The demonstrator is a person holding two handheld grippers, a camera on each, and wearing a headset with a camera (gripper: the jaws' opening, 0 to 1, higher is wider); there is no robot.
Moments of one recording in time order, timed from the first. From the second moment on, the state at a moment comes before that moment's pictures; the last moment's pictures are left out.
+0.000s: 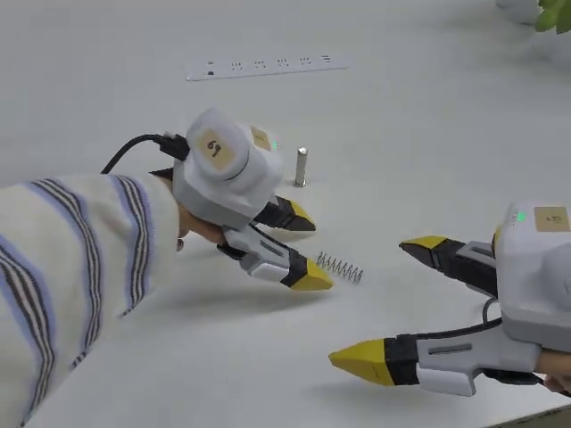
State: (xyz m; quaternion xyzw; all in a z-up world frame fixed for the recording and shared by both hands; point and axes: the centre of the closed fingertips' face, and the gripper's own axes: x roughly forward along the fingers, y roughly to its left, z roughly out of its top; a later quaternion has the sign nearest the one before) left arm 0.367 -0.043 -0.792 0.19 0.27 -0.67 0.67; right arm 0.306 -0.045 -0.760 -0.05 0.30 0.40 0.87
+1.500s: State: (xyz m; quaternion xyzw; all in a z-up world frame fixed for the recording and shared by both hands) left arm 0.362 -0.042 -0.802 0.18 0.29 -0.65 0.67; right arm 0.308 -0.053 -0.759 -0.05 0.30 0.38 0.87
